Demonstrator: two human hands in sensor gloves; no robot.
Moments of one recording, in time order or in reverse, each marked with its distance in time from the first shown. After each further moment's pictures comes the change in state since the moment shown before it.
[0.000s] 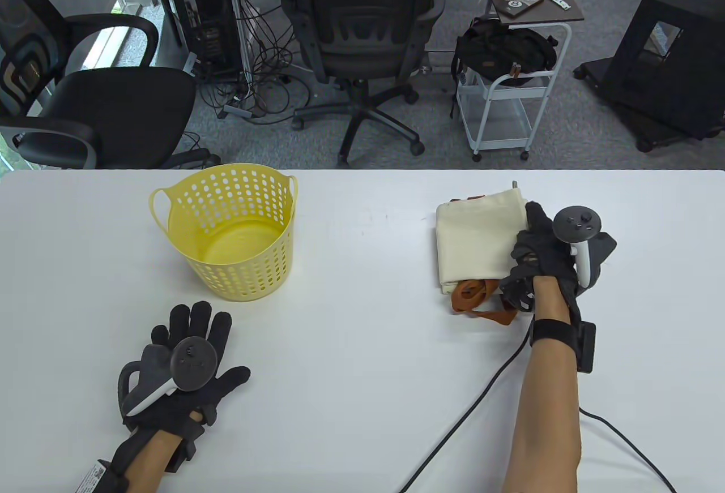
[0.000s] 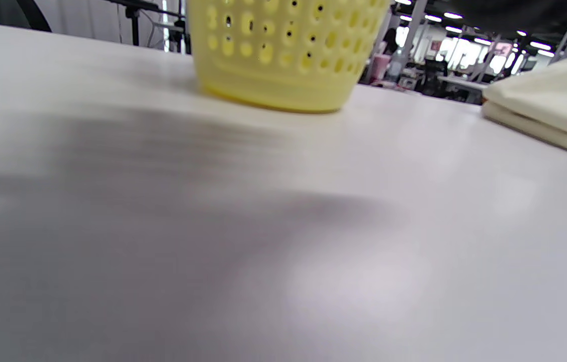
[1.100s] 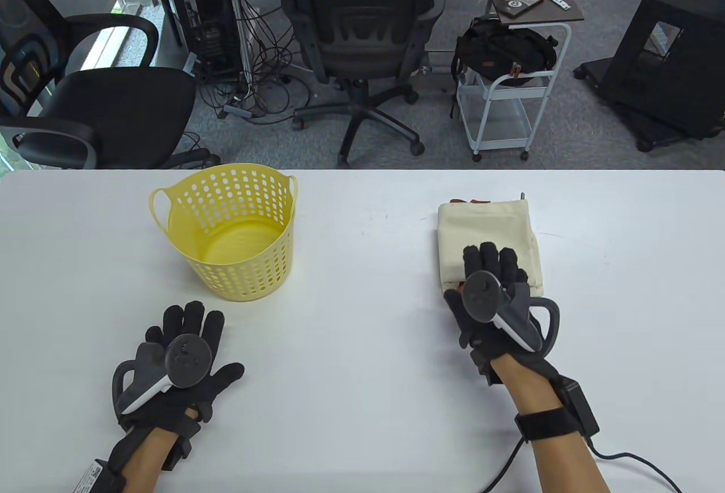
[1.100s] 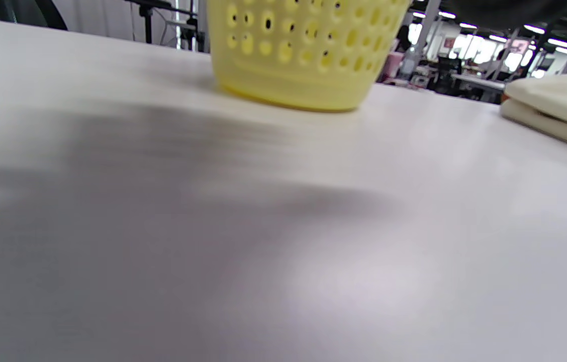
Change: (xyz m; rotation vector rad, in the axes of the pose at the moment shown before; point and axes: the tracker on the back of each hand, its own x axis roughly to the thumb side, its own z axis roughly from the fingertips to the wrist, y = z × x) left_hand -0.008 0.002 -0.001 -0.008 0.033 0.003; right_hand 0.058 0.021 0.185 0.009 -0.550 0.490
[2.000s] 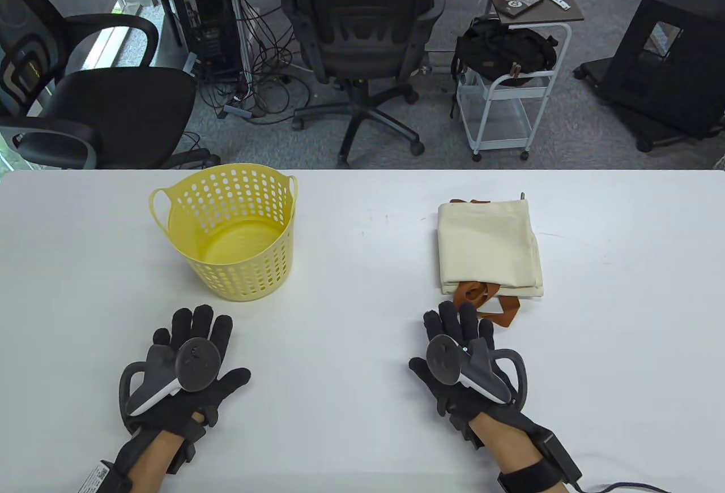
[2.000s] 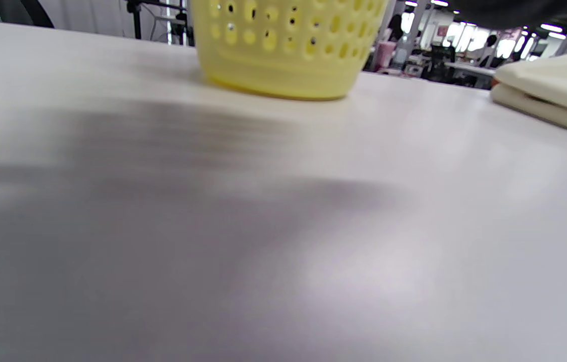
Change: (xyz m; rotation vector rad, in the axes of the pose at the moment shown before) left_hand 0.012 -0.003 0.001 -0.020 -0.019 -0.030; right_hand 0.022 0.065 0.045 0.215 -0.114 0.065
